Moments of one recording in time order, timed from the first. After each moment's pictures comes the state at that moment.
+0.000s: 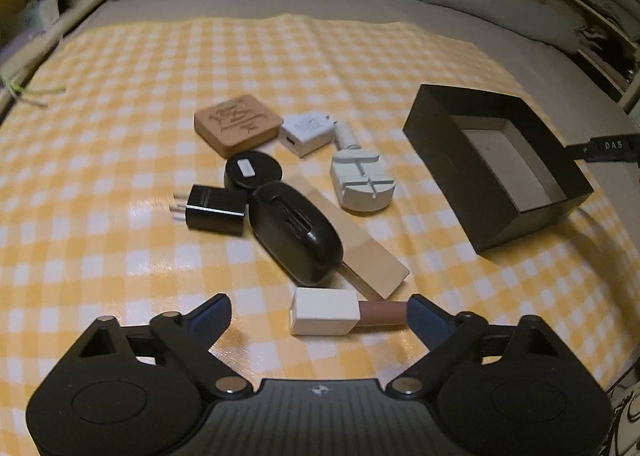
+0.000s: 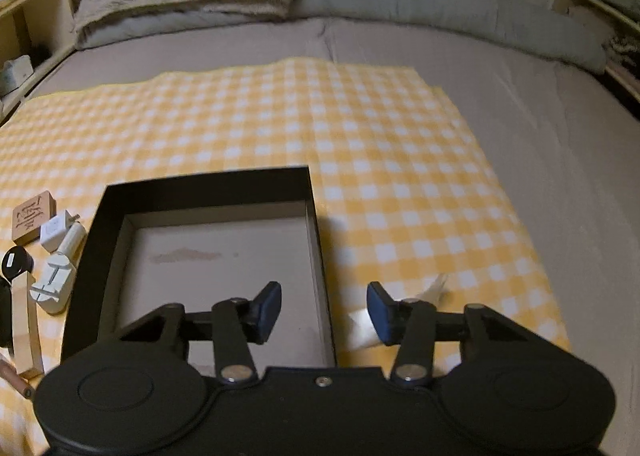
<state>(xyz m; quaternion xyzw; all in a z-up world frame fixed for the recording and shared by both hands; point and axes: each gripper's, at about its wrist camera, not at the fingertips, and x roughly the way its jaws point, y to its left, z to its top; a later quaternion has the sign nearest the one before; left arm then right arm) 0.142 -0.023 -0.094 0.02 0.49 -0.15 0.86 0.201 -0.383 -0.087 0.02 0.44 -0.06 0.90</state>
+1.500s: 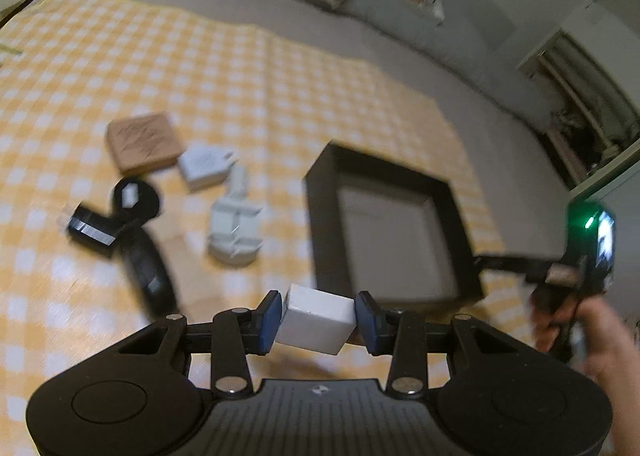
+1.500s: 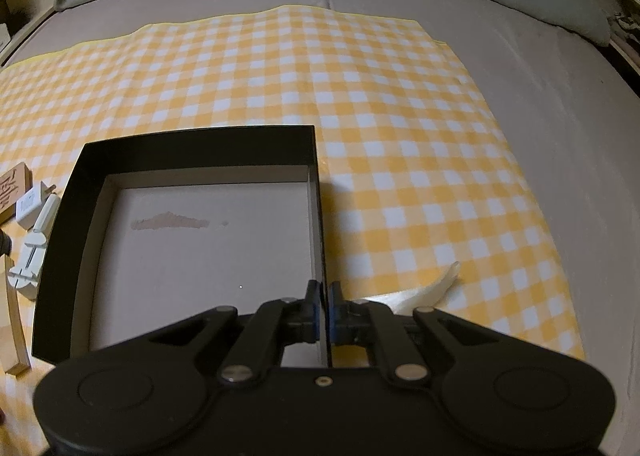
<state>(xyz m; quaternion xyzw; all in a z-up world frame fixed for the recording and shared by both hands) 0.165 -0.074 -0.052 -0.15 0.50 -0.18 0.83 0.225 -0.366 -0.108 0.01 0.50 -0.08 0.86</state>
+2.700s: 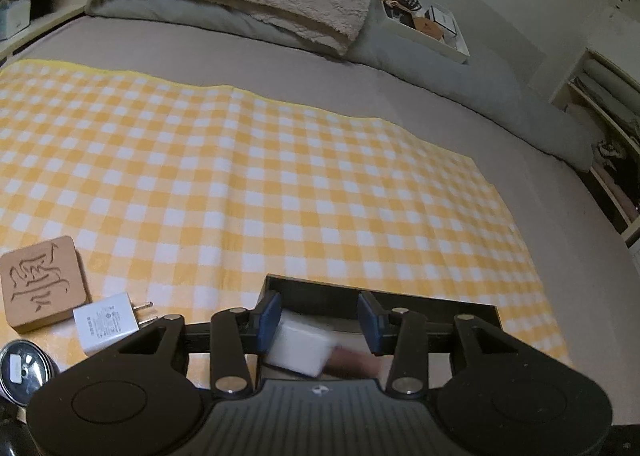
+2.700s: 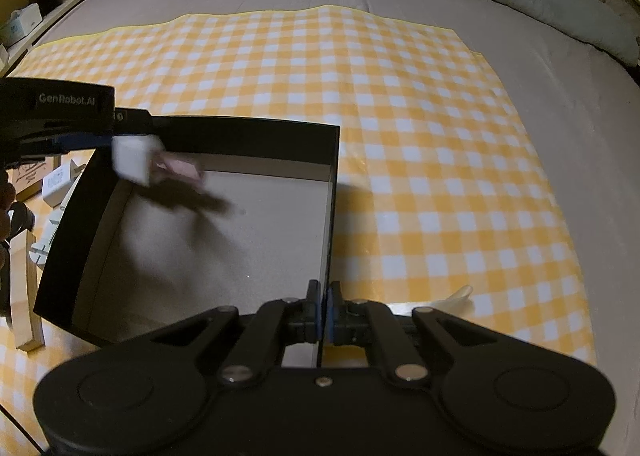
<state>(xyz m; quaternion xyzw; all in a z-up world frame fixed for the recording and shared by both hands) 0.305 -0.178 -0.093 -0.12 0.42 -0.12 0.89 0.221 -0.357 -0.104 -0.01 0.50 -0.02 0.86</state>
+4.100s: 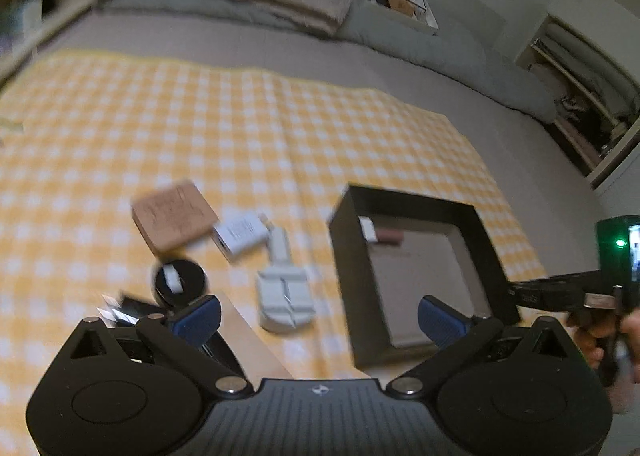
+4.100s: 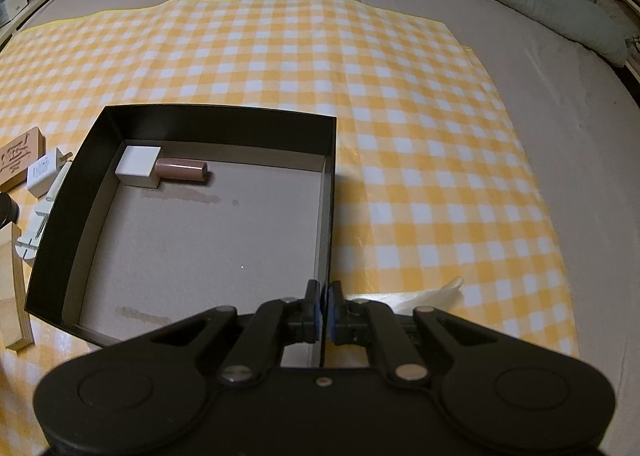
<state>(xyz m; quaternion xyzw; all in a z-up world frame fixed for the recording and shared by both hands) 0.209 -0.058 -0.041 -0.07 0.45 -0.18 0.87 0.222 -0.349 -0.104 -0.04 0.52 -0.04 0.85</state>
